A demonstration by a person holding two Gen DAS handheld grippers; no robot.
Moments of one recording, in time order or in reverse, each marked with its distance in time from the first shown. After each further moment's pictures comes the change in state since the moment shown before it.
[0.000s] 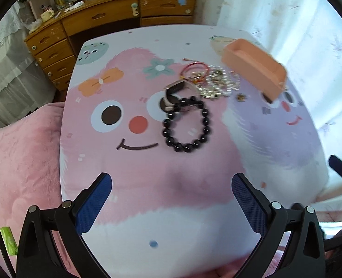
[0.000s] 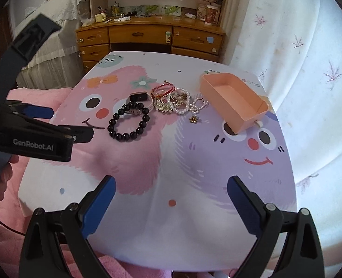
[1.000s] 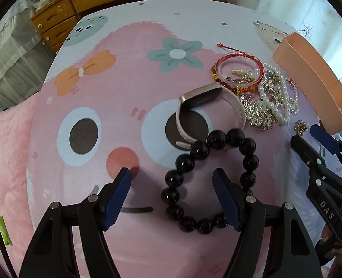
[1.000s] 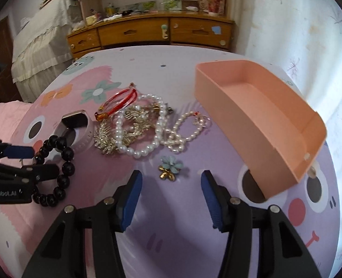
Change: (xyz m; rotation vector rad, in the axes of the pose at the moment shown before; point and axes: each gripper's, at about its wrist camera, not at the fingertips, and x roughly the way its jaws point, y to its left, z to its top) left arm 0.123 -0.004 0.063 -0.117 0.098 0.097; right arm 0.181 -0.060 0.059 0.023 -0.027 0.109
